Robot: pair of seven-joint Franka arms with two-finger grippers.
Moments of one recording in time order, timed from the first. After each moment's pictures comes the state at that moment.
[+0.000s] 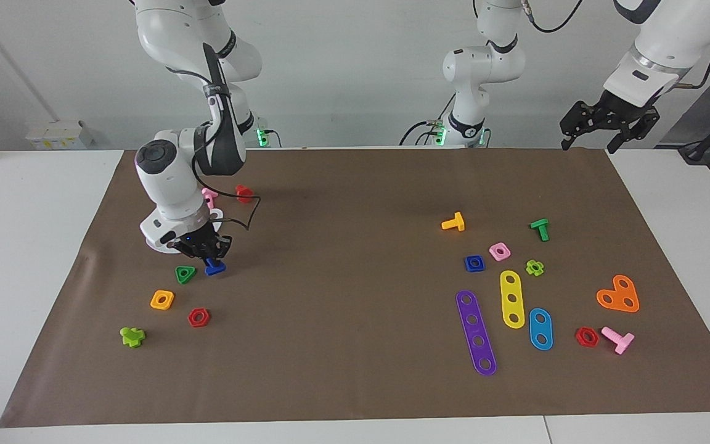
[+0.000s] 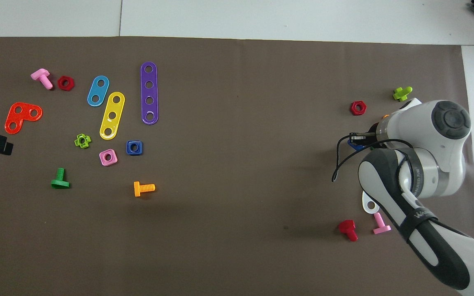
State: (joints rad) left arm 0.01 -0.04 0.00 -1.54 -0.01 1.45 0.17; right arm 0.12 0.19 -0.06 -2.12 0.01 2.37 0.10
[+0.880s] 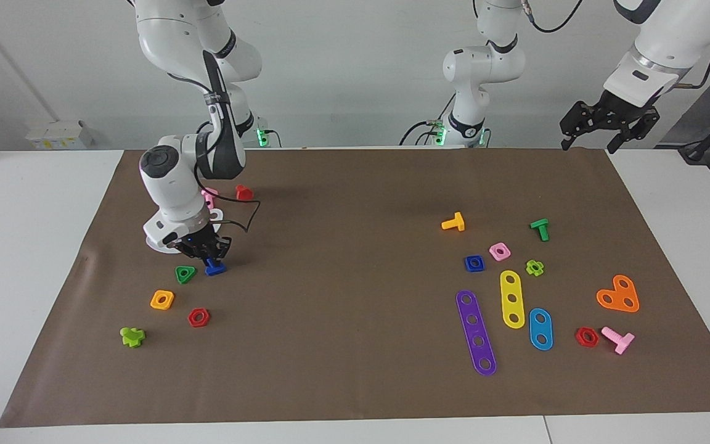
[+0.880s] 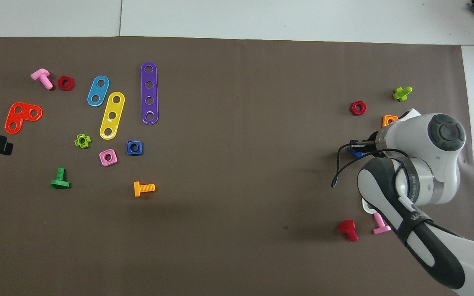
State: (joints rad) left arm 0.01 -0.04 0.00 -1.54 -0.01 1.45 0.17; right arm 0.10 0.19 -0.06 -2.17 0.01 2.42 0.08
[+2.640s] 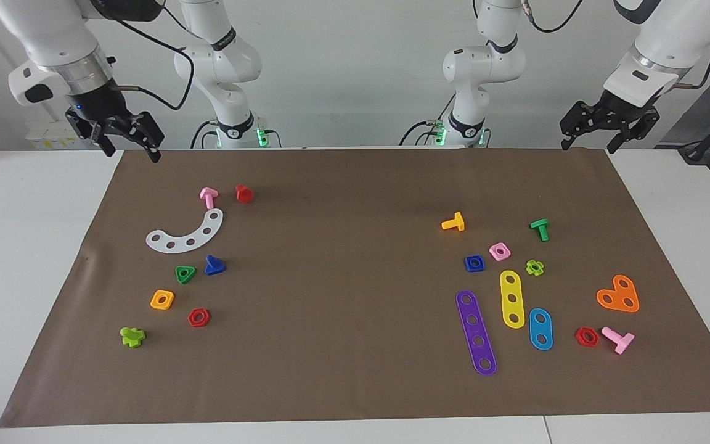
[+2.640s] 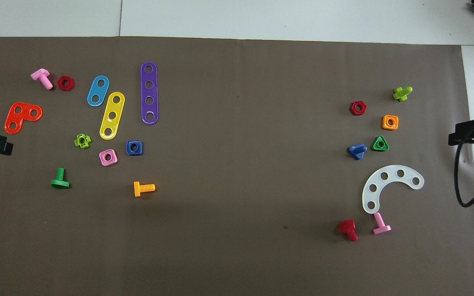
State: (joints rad) left arm 0.01 -0.04 0.00 -1.54 -0.01 1.45 0.17; right arm 0.01 -0.07 -0.07 -1.58 0.00 1.52 0.14
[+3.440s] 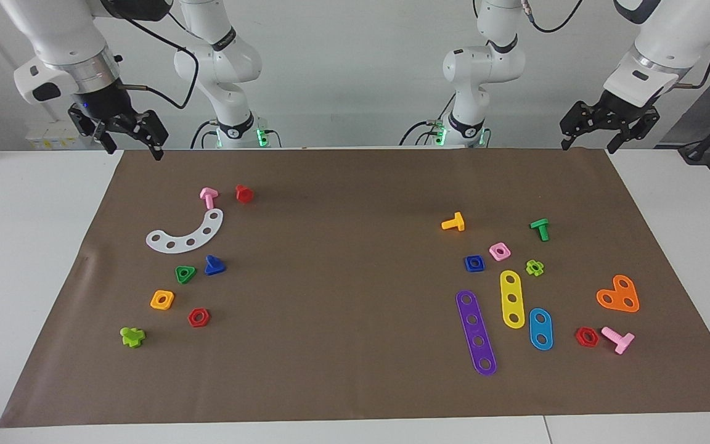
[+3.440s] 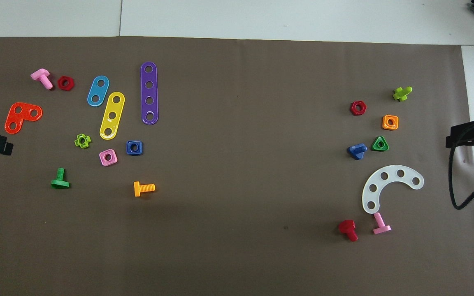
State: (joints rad) left arm 0.01 -0.04 0.00 -1.54 -0.01 1.45 0.17; right arm 0.01 -0.06 -0.05 -1.59 -0.03 1.52 0.14
